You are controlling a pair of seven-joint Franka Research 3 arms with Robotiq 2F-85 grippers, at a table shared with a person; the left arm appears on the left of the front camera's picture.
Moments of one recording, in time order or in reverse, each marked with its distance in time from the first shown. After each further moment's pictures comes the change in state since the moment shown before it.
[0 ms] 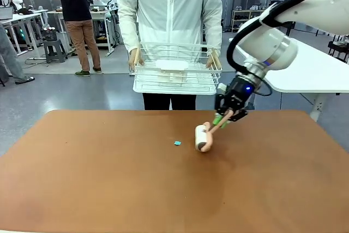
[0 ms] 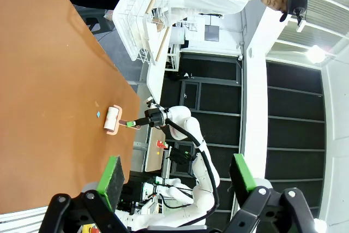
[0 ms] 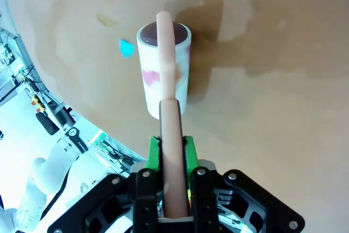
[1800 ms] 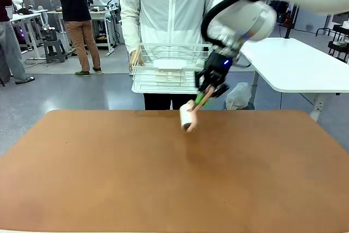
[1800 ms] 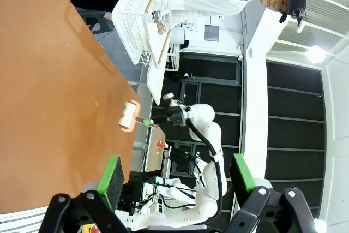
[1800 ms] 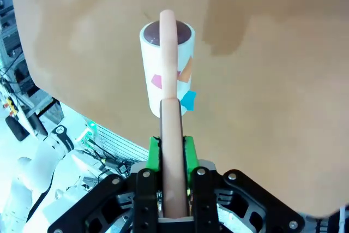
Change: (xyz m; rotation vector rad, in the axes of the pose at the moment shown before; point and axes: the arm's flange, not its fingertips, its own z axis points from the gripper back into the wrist) left arm 0.000 0.000 0.000 0.000 -0.001 0.000; right arm -0.036 0.096 0.080 -0.185 -0.068 0.086
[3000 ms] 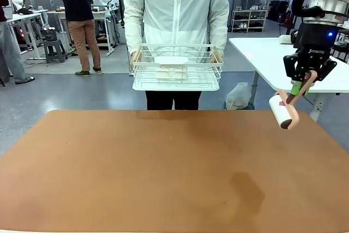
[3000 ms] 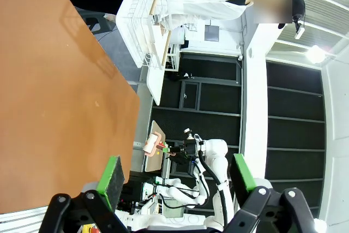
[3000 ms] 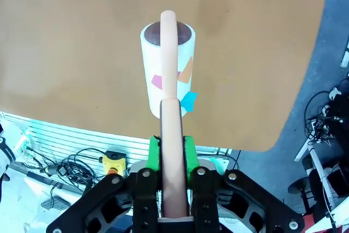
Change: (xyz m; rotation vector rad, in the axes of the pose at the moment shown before) left arm 0.000 0.000 0.000 0.000 0.000 0.000; right arm -0.172 -0.106 0.094 -0.304 -0.128 -0.136
